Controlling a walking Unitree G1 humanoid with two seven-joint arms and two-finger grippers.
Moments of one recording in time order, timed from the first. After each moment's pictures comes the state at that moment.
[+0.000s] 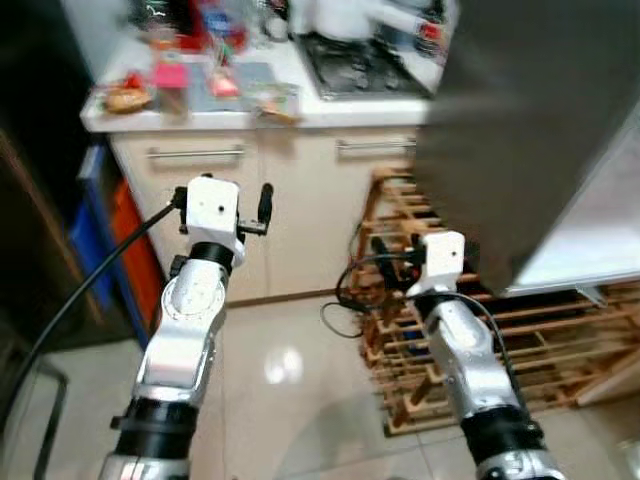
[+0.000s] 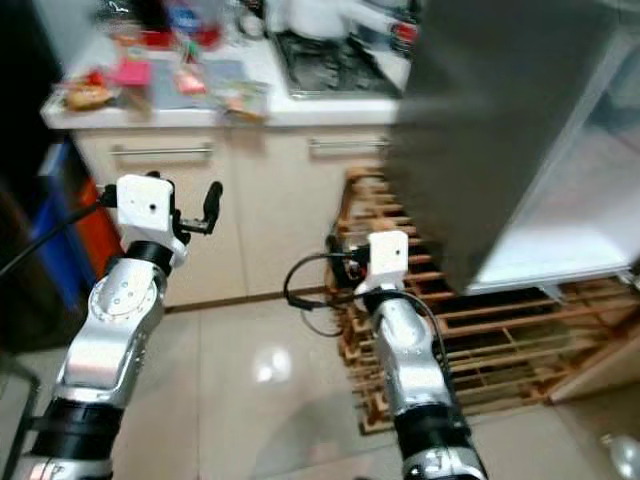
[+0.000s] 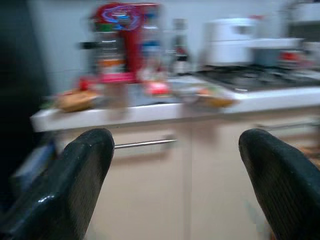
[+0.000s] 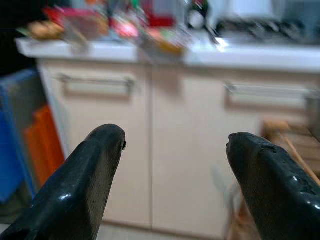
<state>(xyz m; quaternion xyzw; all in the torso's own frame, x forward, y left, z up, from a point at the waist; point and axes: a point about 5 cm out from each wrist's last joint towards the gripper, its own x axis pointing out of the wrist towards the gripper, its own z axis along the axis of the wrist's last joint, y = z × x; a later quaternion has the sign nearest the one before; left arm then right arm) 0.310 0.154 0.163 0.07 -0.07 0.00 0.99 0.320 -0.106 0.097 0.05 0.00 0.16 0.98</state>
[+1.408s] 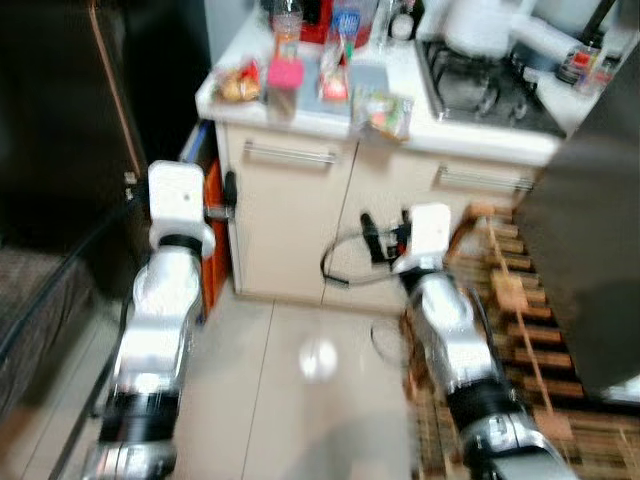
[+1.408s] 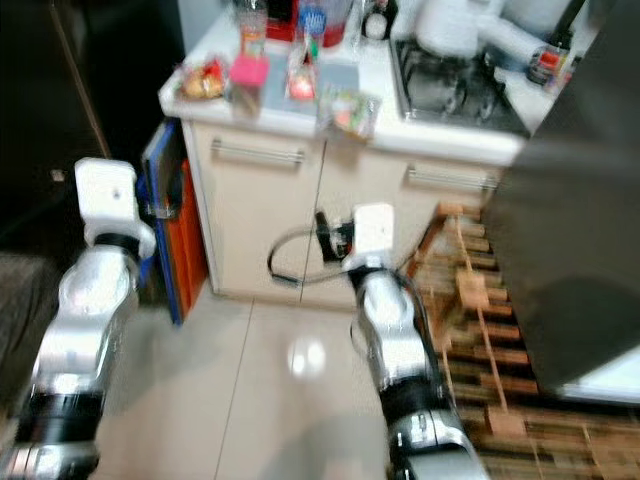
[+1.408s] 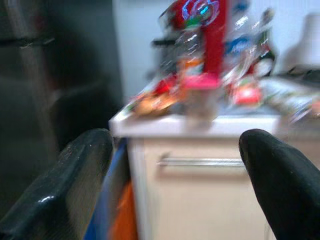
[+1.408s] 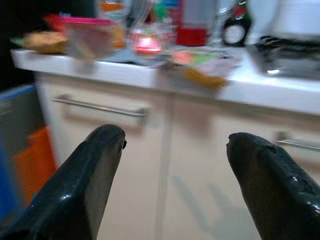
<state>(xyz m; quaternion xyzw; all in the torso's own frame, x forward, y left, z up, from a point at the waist) 0.319 0.156 0.178 0.07 -0.10 0.01 0.99 0.332 -0.120 0.102 0.03 -0.02 0.11 0.99</state>
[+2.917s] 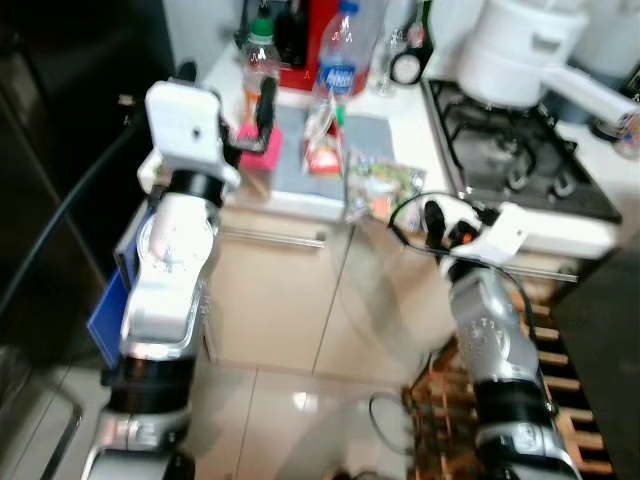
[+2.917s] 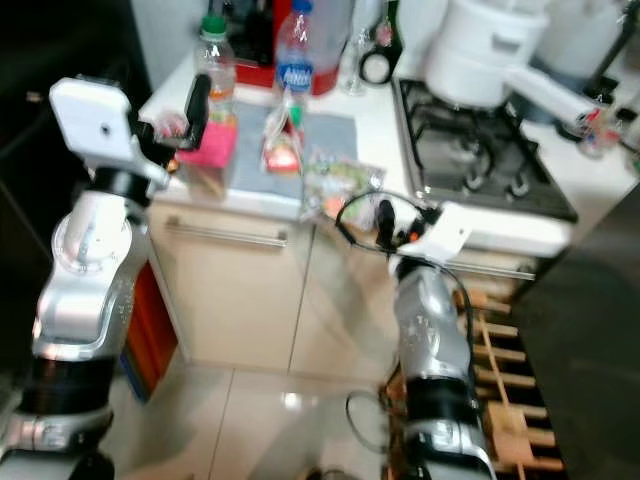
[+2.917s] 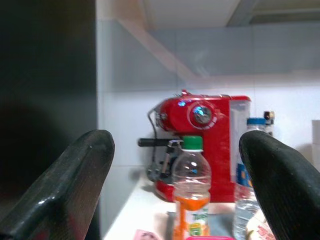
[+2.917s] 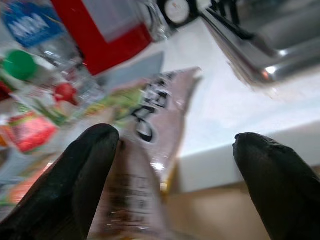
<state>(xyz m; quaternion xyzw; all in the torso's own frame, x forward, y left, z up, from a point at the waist) 0.314 0.149 0.258 0.07 -0.27 -0.04 0.96 0.332 -0.152 0.120 0.27 0.01 0.00 0.96</state>
